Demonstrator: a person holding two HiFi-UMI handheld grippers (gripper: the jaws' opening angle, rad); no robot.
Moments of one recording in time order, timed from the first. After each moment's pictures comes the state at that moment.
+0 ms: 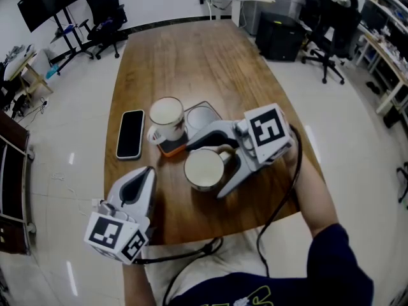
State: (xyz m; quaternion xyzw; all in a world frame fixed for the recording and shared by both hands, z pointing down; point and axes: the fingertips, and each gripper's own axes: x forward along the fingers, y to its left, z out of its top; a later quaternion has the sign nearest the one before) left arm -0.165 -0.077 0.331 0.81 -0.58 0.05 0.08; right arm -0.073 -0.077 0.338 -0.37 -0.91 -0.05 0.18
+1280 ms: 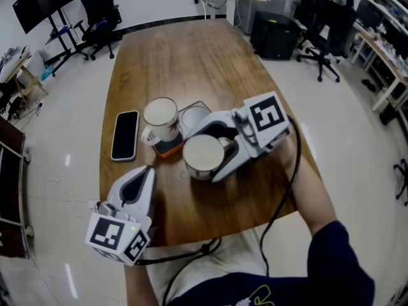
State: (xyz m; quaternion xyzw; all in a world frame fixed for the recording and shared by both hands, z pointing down) left arm -0.159 -0.079 0.339 0.81 -0.58 0.05 0.07; right arm -0.073 -0.095 0.334 -0.37 -0.92 -0.05 0.14
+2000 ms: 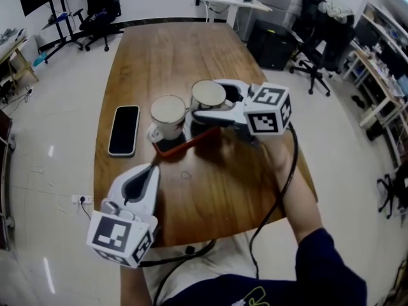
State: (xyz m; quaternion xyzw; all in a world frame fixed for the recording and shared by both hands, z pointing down) left arm -0.153 -0.087 0.331 0.81 -0.59 0.05 0.07; right arm -0.107 -0.256 0.308 0.03 -0.99 0.01 0.14
